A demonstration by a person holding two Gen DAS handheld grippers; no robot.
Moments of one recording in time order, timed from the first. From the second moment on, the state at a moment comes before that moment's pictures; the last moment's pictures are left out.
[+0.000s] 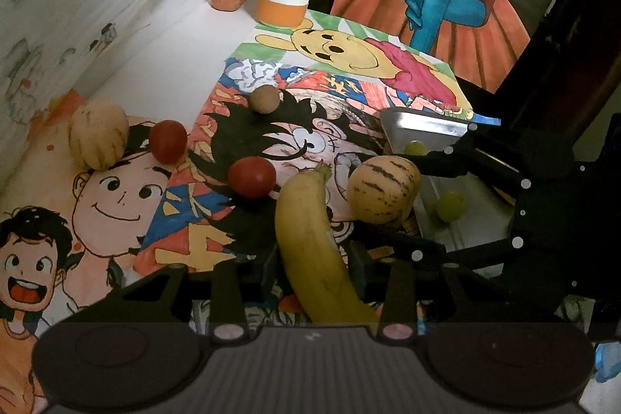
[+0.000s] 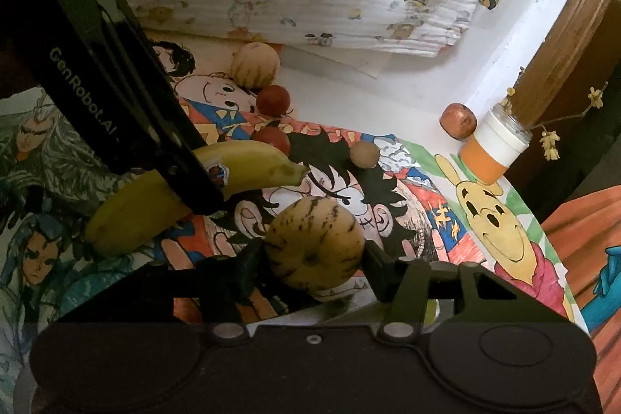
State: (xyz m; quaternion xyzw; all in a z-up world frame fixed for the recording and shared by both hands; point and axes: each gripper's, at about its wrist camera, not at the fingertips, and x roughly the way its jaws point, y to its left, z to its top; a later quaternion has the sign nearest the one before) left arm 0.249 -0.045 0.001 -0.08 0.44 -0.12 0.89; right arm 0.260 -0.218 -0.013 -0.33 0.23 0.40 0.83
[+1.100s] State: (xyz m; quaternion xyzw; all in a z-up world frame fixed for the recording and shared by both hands) left arm 0.252 -0.046 -0.004 -0.11 0.44 -0.11 0.89; right arm 0.254 -0.228 -0.012 -0.28 0.25 0.38 0.84
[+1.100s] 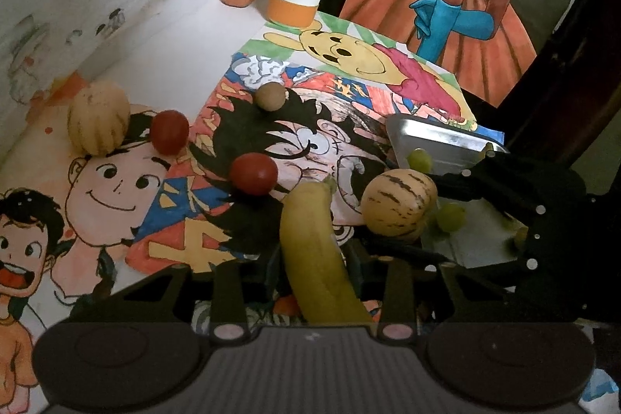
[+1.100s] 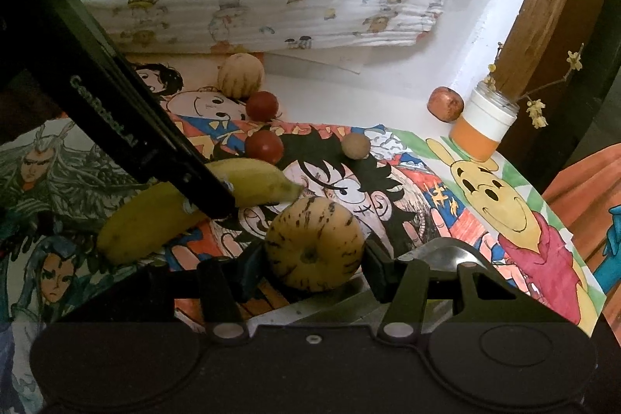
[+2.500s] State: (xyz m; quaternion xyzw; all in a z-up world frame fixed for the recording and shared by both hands) left arm 0.223 -0.072 0.022 -0.17 0.42 -0.19 0.87; right arm 0.169 -0.337 0.014 -0.14 0.24 0.25 0.93
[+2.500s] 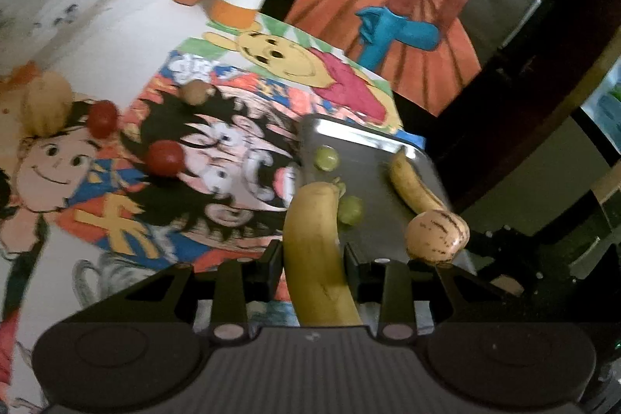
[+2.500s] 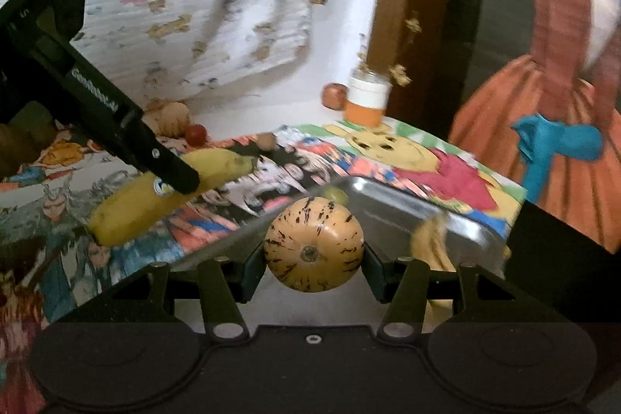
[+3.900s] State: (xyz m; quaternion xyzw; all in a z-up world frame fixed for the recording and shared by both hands) left arm 0.236 -0.140 -0.002 -0.11 0.45 -0.21 0.86; right arm 0.146 -0.364 -0.012 -0.09 0.26 0.17 0.95
